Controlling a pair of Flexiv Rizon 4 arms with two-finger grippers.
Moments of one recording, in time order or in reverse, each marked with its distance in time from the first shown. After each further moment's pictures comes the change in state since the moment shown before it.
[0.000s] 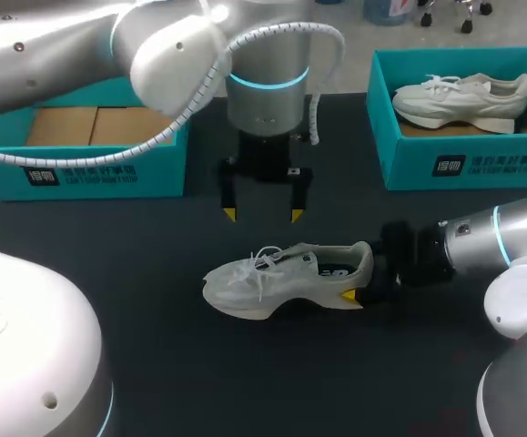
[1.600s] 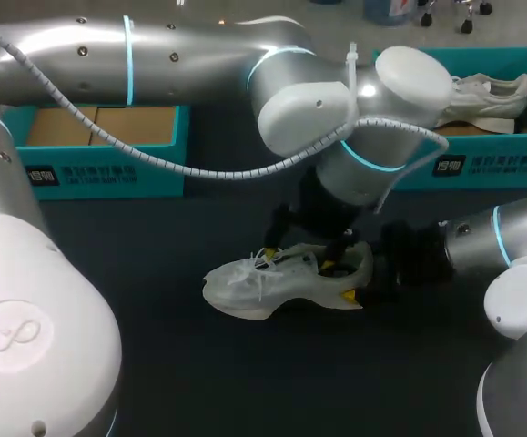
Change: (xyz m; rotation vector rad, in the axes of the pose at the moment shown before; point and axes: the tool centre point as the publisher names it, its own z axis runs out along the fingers) left arm 0.048 0.025 0.077 0.013 -0.328 -0.038; right arm 0.000 0.000 0.000 0.000 0.000 0.000
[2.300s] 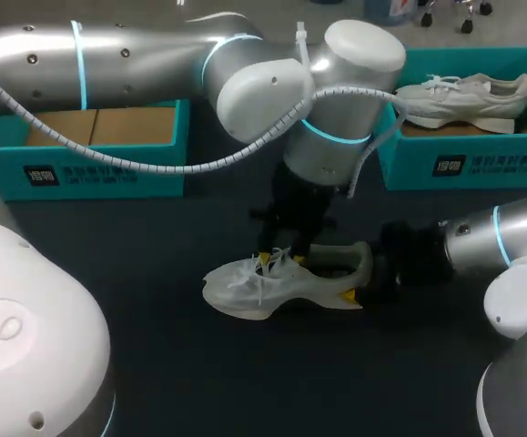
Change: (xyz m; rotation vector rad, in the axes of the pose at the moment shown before) left arm -0.031 0.012 -0.005 -0.145 0.098 -0.045; right arm 0.000 0.000 0.000 0.000 0.000 0.000
